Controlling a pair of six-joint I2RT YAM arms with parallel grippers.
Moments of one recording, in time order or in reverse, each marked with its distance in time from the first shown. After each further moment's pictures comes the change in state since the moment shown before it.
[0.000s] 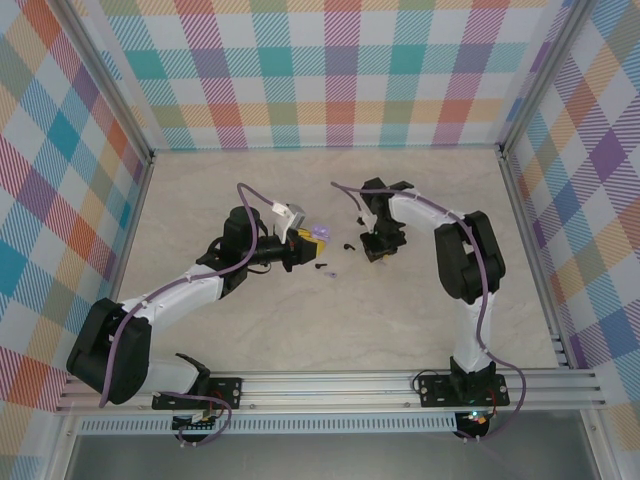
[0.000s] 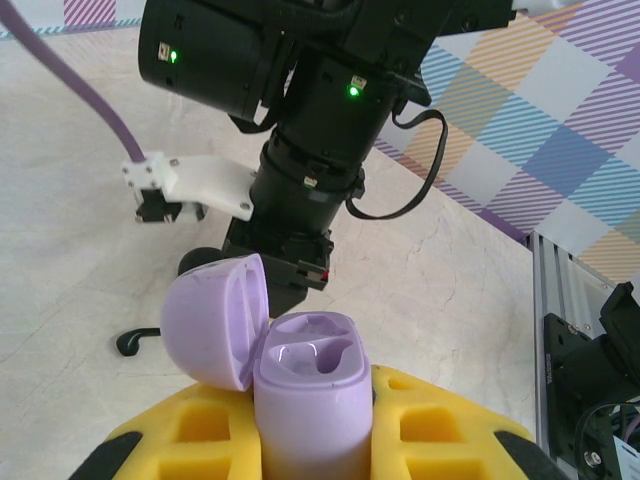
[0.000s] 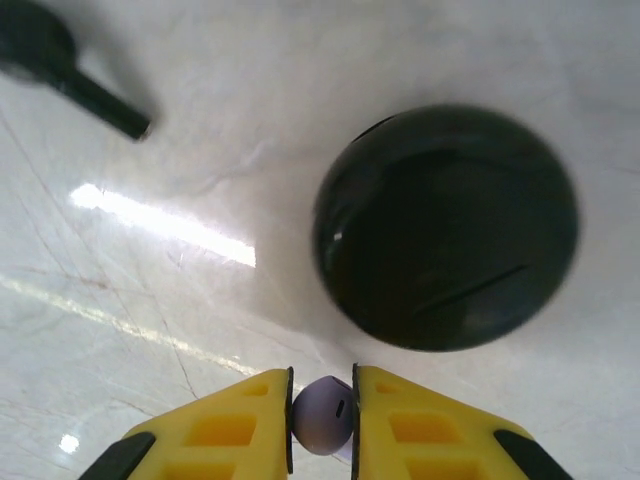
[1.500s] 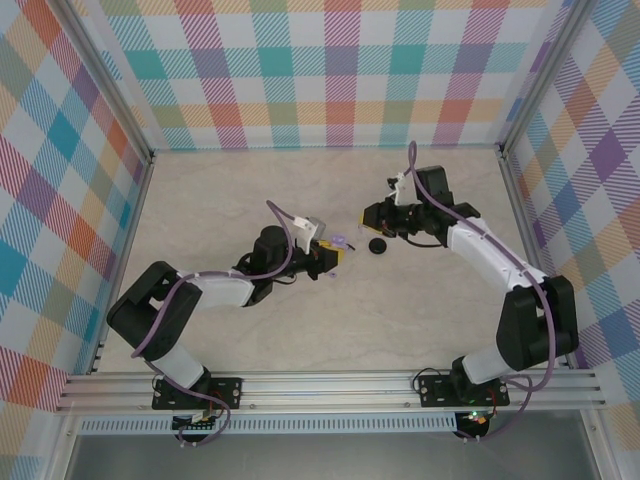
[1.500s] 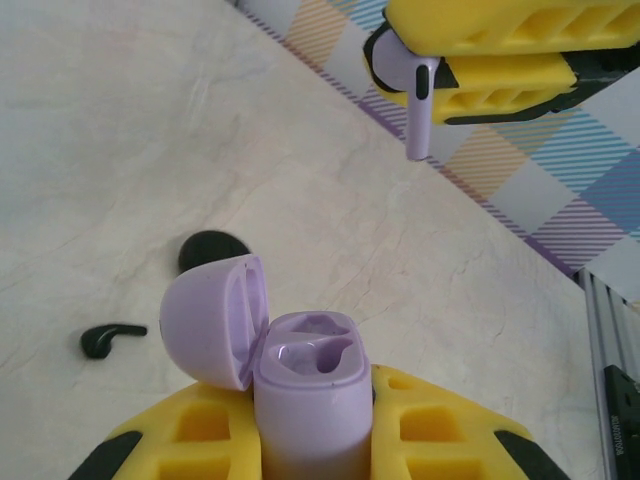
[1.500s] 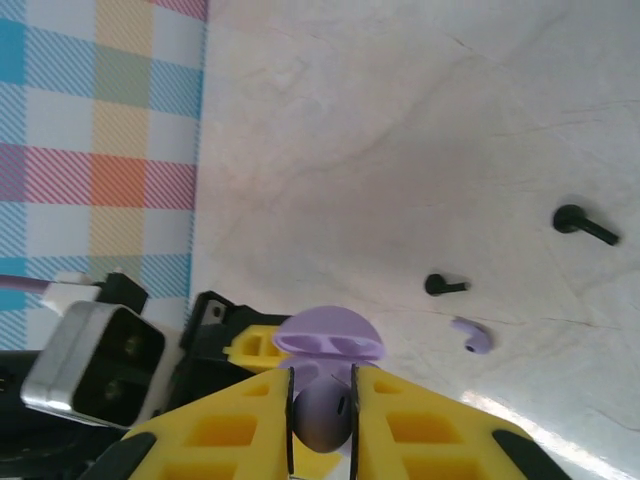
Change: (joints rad) left arm -0.156 0.285 -0.076 0.446 -0.201 -0.168; right arm -0.138 -0.573 -0.409 0.635 -0.653 0.590
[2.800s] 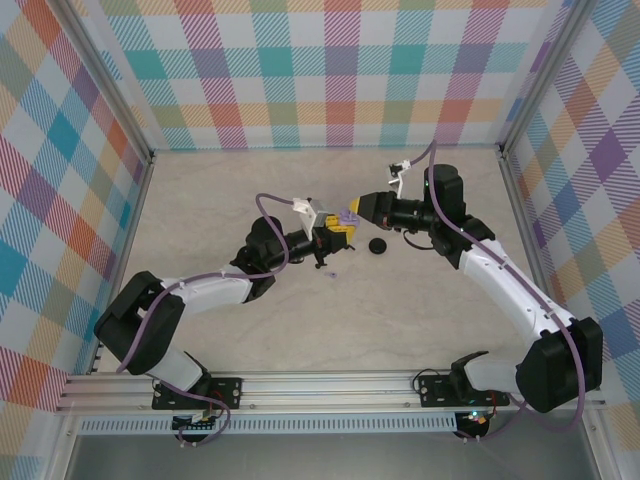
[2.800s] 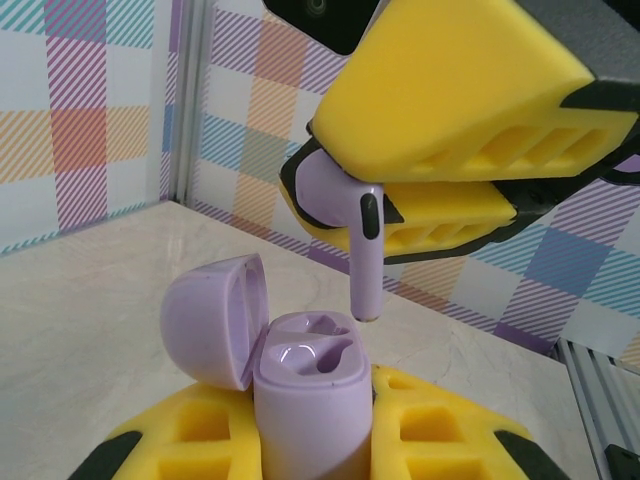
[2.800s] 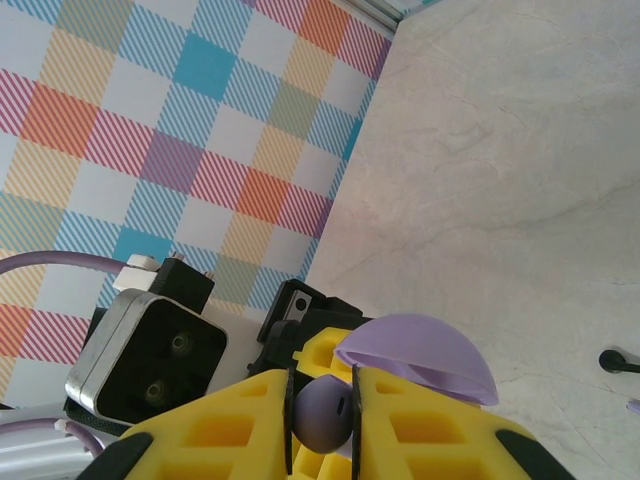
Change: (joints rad) left arm -0.034 -0.097 0.089 0.116 -0.008 0.114; right arm 0.081 -0.205 -0.060 0.251 -0.030 0.141
